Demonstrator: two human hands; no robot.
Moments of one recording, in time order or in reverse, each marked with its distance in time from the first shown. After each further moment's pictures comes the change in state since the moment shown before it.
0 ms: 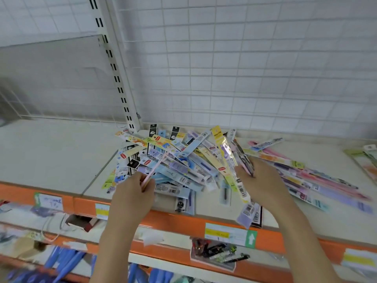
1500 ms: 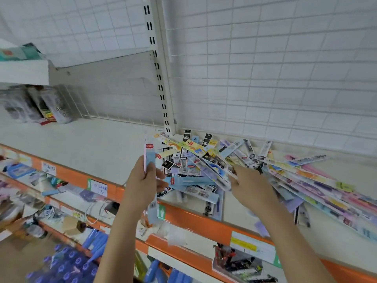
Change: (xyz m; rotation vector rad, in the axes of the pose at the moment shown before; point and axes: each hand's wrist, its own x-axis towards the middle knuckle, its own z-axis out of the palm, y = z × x) left_hand 0.005 -0.010 -0.038 -0.581 0.112 -0.110; right_hand 0.035 -0.027 0.060 -0.339 -0.142 -0.241
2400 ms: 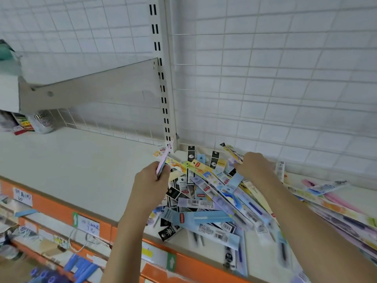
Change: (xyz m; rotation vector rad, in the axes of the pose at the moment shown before) left_hand 0.102 -0.007 0.002 0.323 -0.050 0.159; right_hand 0.163 0.003 0.003 -0.100 -0.071 0.337
